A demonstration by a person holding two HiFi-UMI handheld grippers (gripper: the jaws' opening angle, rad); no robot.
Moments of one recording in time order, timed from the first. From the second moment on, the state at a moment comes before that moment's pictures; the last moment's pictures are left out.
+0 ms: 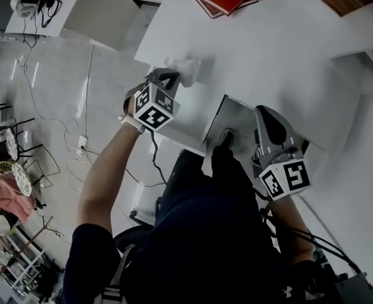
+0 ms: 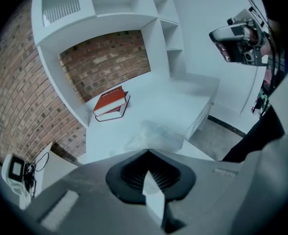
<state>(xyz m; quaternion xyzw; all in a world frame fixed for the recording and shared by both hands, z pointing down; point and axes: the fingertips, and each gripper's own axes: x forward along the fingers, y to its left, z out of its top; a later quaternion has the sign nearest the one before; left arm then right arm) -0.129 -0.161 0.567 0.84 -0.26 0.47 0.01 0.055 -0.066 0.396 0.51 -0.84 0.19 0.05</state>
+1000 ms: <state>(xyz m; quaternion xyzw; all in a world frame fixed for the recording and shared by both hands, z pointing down) -0.195 -0.071 0.731 0.79 -0.14 0.59 0.06 0.030 -0.052 0.421 0.52 -0.82 0.22 0.07</state>
